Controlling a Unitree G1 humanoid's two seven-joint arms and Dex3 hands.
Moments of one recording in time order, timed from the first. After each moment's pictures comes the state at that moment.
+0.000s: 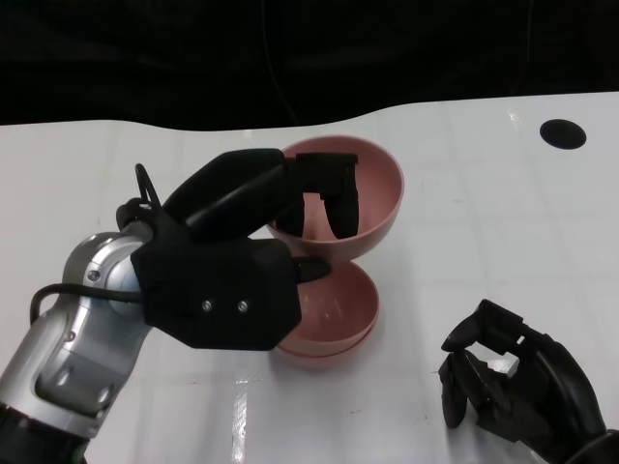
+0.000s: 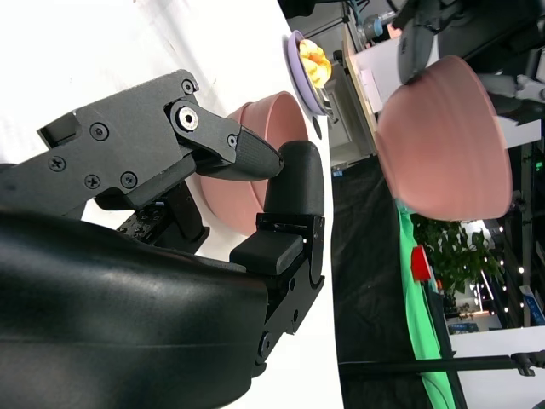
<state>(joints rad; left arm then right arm) -0.47 0.31 -0.32 -0.05 0.36 -0.07 -0.40 -0.04 0.04 -0.08 0.44 0.37 -0.27 0.65</state>
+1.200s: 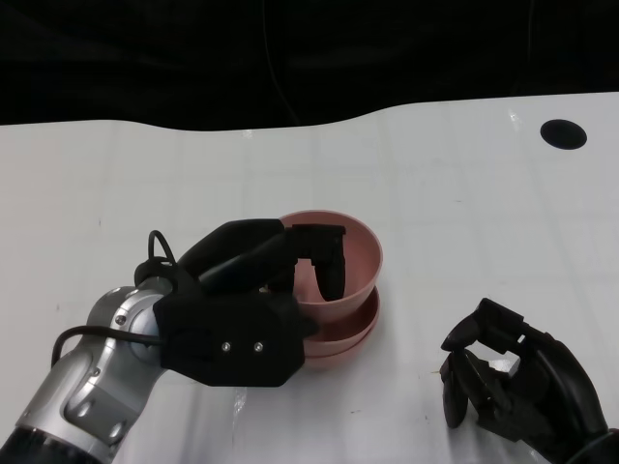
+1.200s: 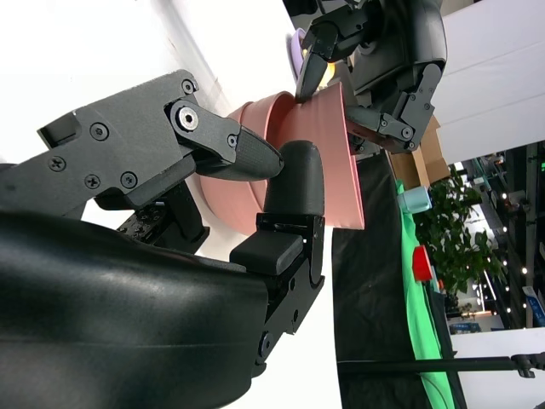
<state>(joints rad) -0.42 0.27 -0.37 0.18 0.44 -0.20 -0.34 -0.03 0.03 -0.08 0.42 0.36 -0.27 0.64</state>
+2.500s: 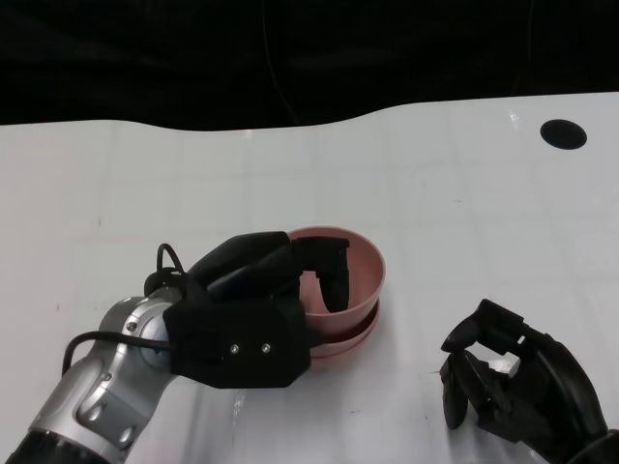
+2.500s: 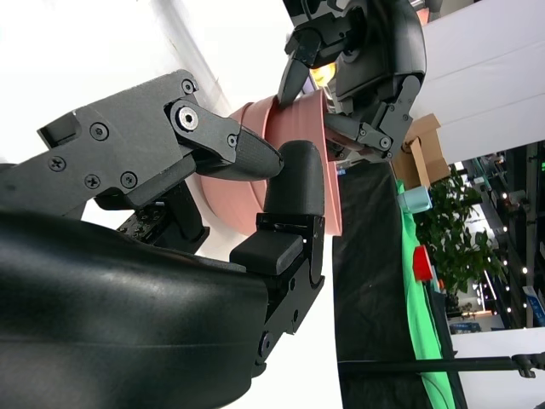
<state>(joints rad) -0.42 0.24 -0.38 0.26 0.43 -0.21 -0.34 -0.03 0.03 -0.07 0.42 0.36 -0.27 0.64</state>
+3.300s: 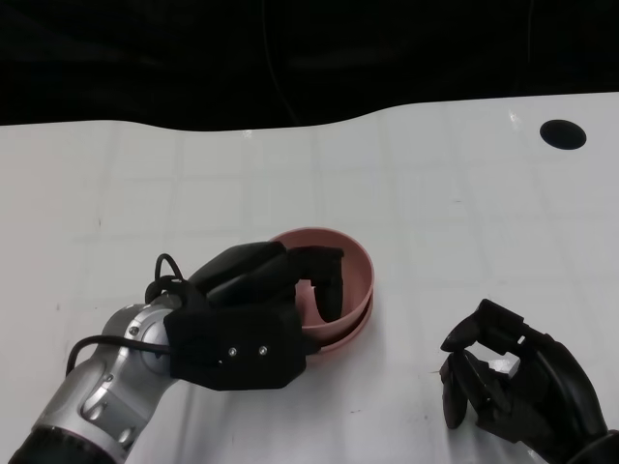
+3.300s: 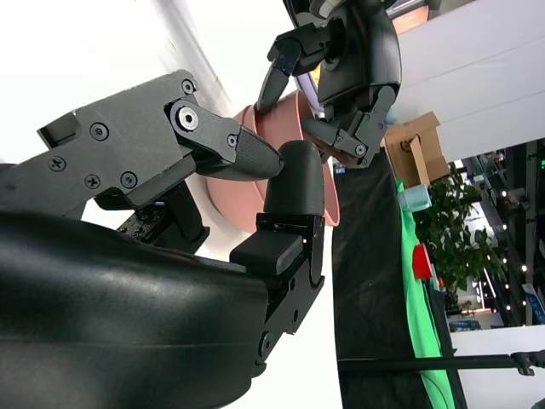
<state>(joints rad) -0.44 0.23 -0.38 0.38 0.43 -0.28 -0.31 -0.02 0.03 -0.07 0.40 0.36 -0.26 0.63</state>
